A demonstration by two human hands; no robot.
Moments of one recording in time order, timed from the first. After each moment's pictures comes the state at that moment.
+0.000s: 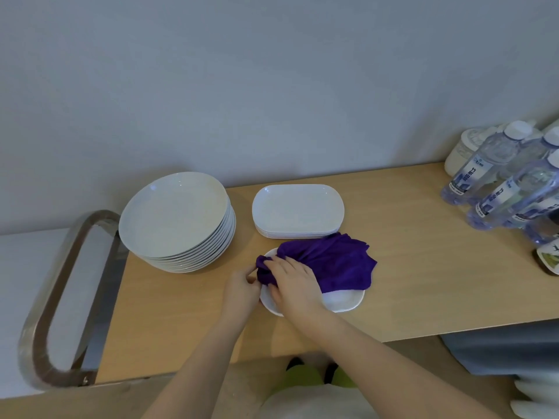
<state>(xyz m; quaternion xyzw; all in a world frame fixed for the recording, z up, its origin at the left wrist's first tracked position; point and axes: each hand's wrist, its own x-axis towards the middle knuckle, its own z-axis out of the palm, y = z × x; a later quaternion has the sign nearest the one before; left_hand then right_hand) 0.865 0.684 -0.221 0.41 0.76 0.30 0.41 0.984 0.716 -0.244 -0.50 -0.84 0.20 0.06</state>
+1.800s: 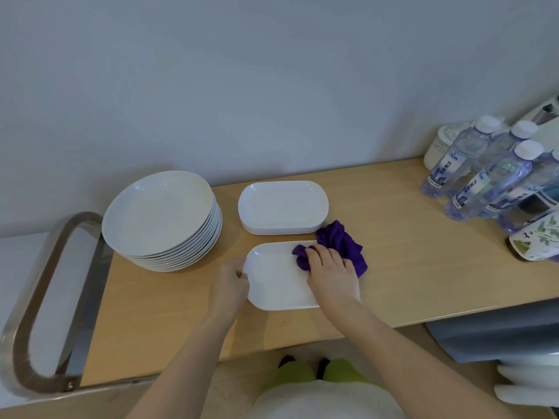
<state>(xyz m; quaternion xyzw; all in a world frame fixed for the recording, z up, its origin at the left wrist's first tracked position) 0.865 0.685 -0.227 0.42 0.77 0.29 0.38 1.056 0.718 -0.232 -0.62 -0.78 0.05 0.04</state>
